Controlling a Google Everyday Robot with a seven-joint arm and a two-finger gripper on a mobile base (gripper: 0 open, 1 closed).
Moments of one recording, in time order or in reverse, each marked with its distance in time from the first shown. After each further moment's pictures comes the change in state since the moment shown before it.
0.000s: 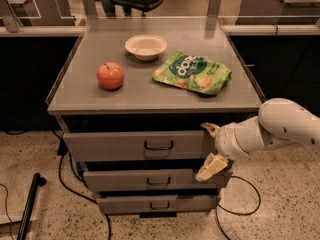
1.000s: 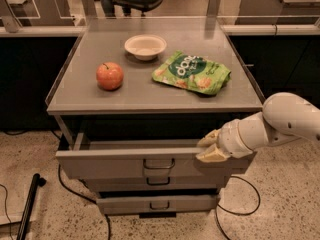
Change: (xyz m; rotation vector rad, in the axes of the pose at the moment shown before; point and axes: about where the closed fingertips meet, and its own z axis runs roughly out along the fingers) arm -0.010 -0.004 -0.014 0.000 0.000 0.000
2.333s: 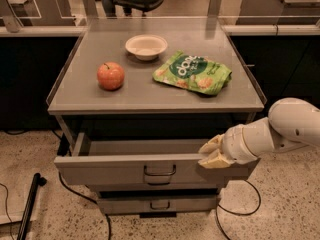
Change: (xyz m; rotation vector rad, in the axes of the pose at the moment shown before) arm 0.008 0.017 -0.010 0.006 0.008 0.024
